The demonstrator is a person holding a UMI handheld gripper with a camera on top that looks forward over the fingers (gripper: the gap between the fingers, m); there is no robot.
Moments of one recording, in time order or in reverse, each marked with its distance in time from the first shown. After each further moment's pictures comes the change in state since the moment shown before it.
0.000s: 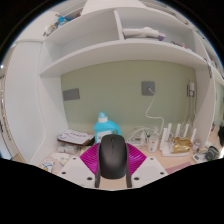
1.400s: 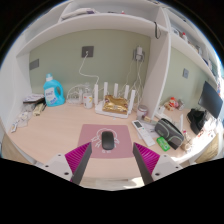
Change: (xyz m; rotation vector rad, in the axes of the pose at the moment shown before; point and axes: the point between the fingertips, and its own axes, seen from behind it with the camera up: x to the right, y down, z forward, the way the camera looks) arm 0.330 0.148 -0.170 -0.334 0.279 -0.043
